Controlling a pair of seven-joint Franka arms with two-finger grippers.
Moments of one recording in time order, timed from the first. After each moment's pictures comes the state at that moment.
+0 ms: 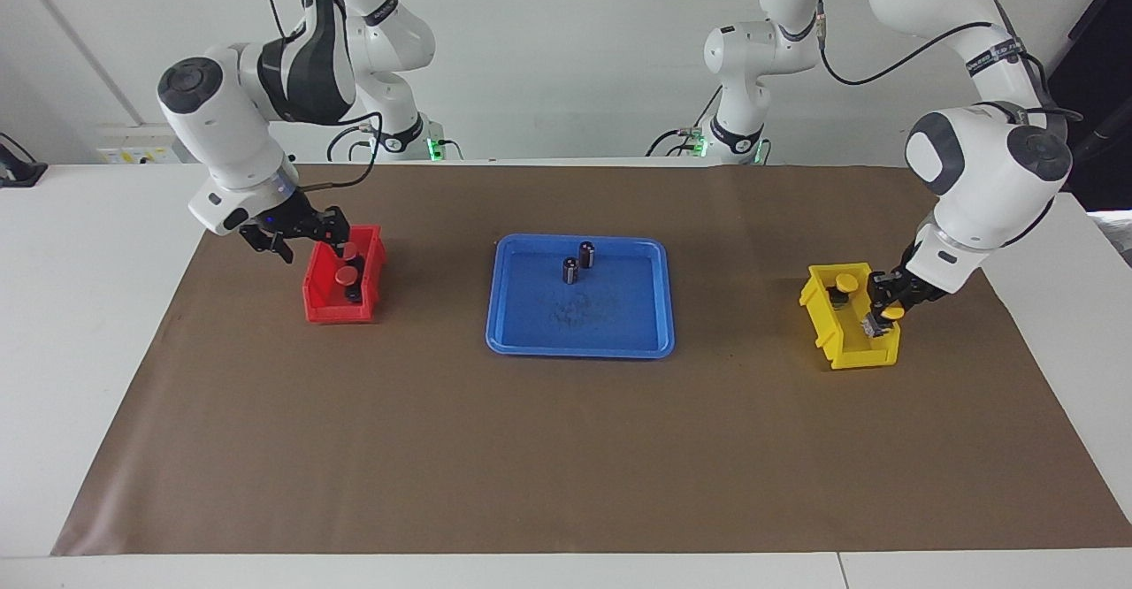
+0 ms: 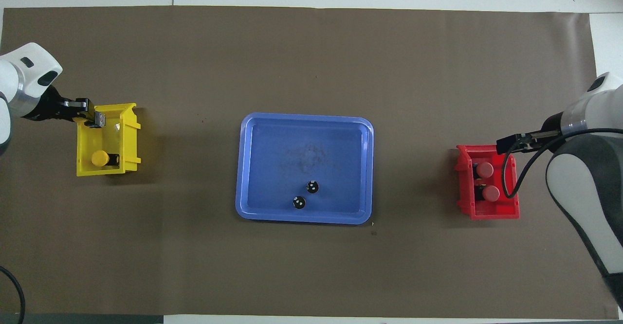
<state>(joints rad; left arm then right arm) 0.00 0.17 0.03 -1.90 0.01 2.07 0.09 0.04 -0.07 -0.08 -1.98 0.02 1.86 -0.13</state>
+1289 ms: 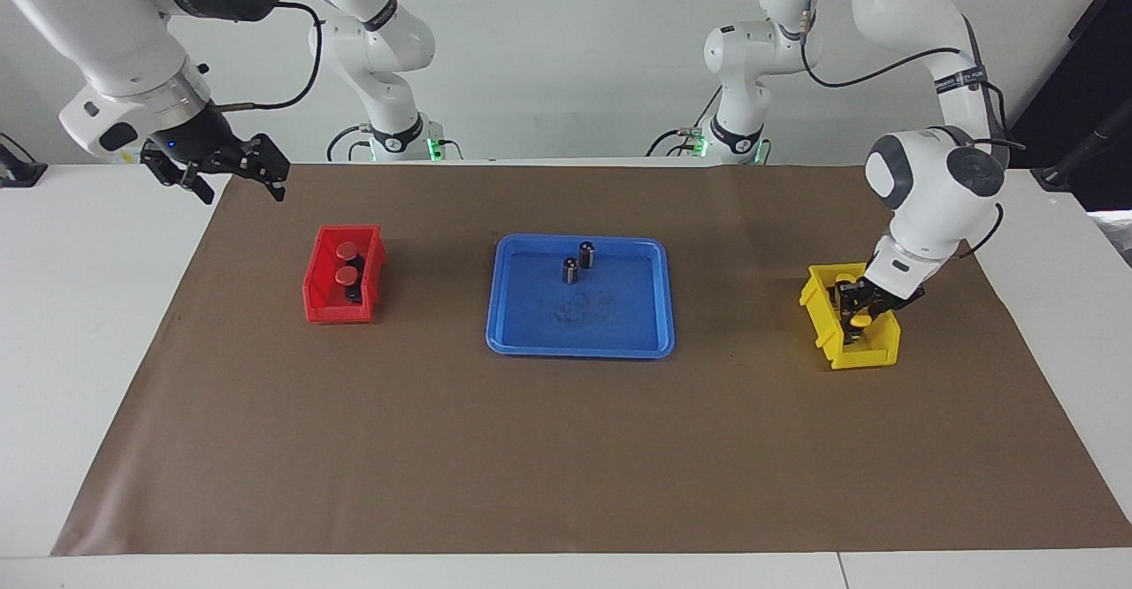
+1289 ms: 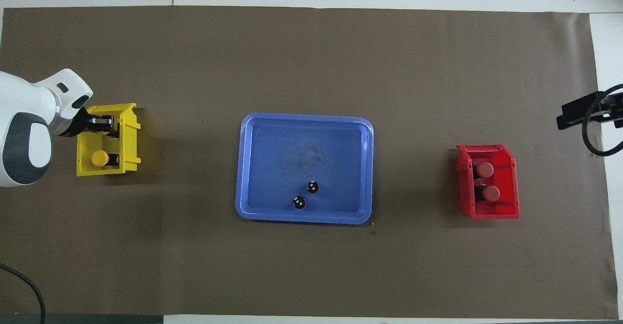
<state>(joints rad) -0.01 0.16 0.02 -2.05 0.01 2.25 0.09 0.01 0.05 -0.08 -1.52 0.01 1.46 -0.08</state>
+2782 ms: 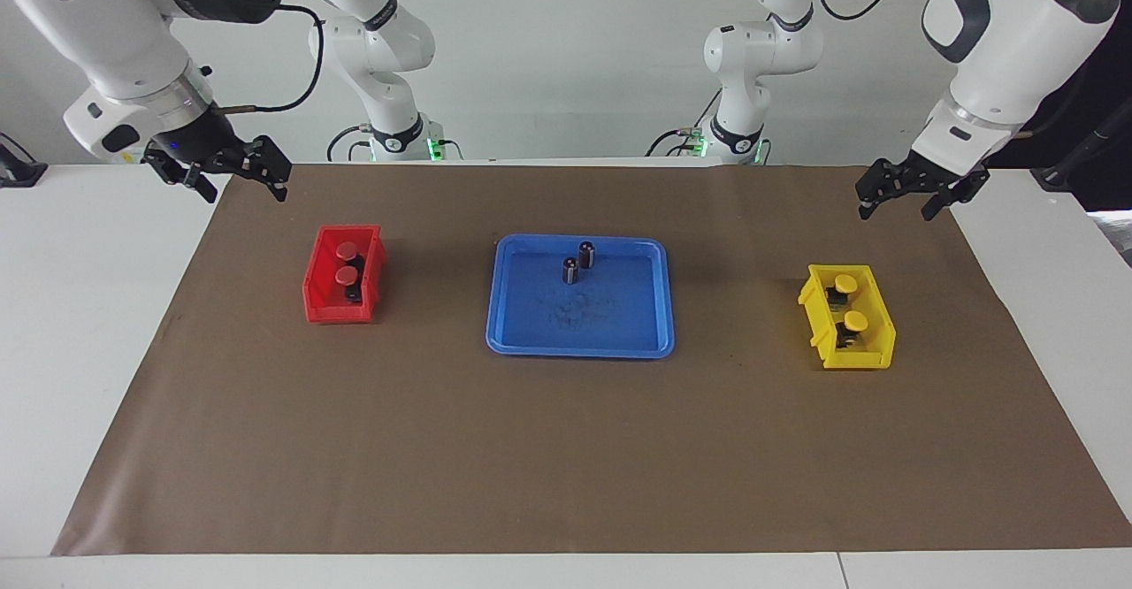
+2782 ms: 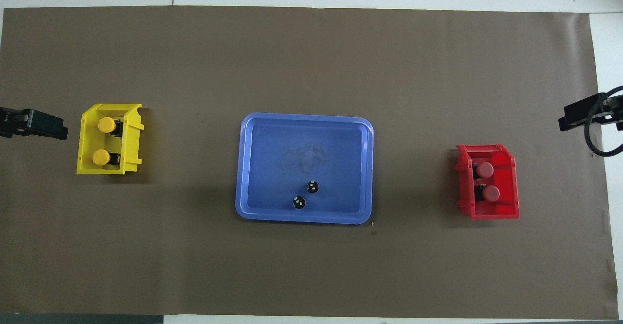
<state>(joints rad) -0.03 -0.06 -0.01 -1.67 0.01 1.56 0.10 0.00 0.04 -0.09 -1.52 0.01 1.46 -0.08</state>
